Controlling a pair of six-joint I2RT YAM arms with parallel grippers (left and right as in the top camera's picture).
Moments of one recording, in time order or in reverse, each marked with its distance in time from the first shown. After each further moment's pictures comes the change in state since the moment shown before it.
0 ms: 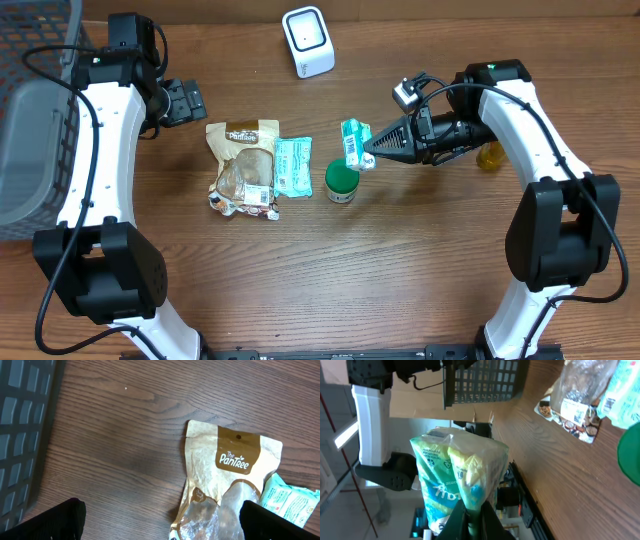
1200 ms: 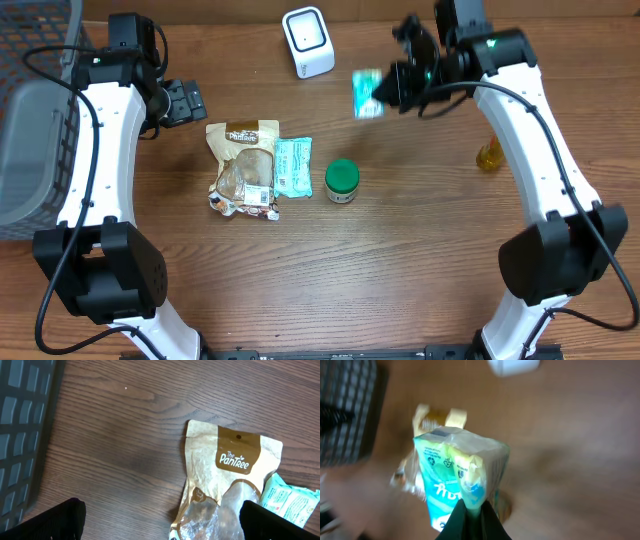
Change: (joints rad) left arm 0.000 0.000 0.000 0.000 0.000 0.000; right arm 0.127 -0.056 0.370 0.515 0.958 0.662
